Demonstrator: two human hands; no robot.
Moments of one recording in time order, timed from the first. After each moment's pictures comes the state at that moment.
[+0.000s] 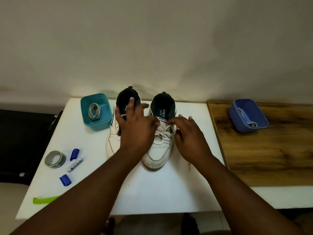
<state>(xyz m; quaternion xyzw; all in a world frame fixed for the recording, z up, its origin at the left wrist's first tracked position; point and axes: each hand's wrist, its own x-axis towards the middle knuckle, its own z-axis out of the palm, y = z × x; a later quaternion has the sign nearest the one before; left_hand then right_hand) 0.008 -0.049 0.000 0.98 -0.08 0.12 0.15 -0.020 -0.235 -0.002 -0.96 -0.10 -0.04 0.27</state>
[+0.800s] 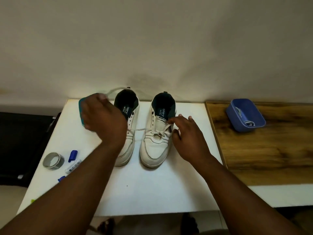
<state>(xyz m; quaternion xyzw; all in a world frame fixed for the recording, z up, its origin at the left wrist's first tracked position) 0.021 -0.015 0.032 0.81 0.26 0.35 0.39 -0.023 -0.235 0.004 -0.95 -0.06 -0.05 0.29</state>
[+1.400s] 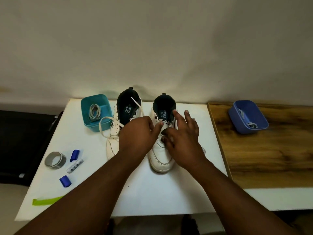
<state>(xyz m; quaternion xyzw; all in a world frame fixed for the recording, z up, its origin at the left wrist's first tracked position) 0.006 -0.048 0.003 0.97 -0.01 0.05 0.25 -0.027 -0.215 -0.004 -0.98 -0.08 -0.06 0.19</state>
